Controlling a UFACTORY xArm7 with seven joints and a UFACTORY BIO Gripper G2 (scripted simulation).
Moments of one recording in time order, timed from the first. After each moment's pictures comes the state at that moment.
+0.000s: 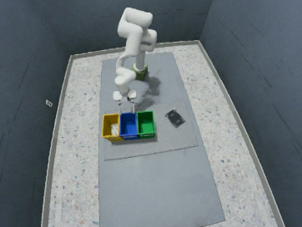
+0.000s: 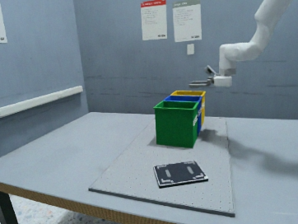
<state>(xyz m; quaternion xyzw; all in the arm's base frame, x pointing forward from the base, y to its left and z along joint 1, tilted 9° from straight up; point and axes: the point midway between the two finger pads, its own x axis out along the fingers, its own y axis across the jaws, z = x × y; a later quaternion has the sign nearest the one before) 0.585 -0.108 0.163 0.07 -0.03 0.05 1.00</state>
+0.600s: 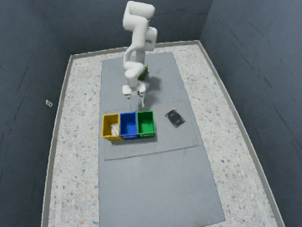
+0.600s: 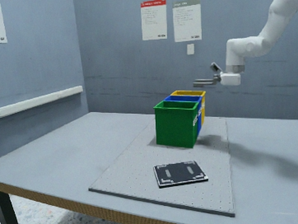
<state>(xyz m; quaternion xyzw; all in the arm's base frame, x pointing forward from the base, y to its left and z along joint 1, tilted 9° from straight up) 0.549 -0.042 0.190 0.07 -0.03 0.05 1.00</state>
